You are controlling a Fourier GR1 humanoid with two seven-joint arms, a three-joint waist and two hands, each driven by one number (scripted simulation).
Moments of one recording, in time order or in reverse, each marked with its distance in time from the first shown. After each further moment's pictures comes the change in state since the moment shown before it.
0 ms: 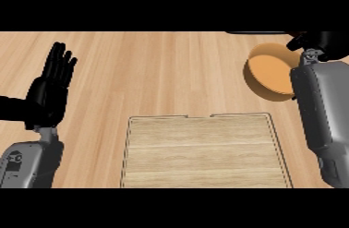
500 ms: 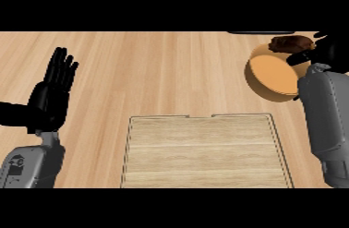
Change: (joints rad) left arm 0.031 -0.014 0.000 -0.001 -0.004 -0.015 -0.027; right arm 0.052 -0.002 -0.160 0.145 -0.222 -0.097 -0.104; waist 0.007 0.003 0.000
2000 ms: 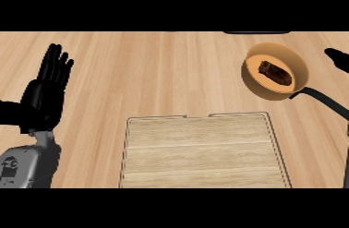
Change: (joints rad) left arm -0.006 -0.002 0.017 -0.054 -0.016 0.008 0.067; right arm 0.270 0.021 -0.179 -0.422 -0.590 -0.377 -0.421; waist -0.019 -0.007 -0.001
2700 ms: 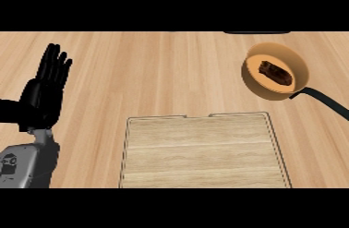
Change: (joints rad) left arm -0.012 0.001 0.029 0.039 0.005 -0.029 -0.026; right arm 0.416 -0.022 -0.124 -0.380 -0.287 0.108 -0.085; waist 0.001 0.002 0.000
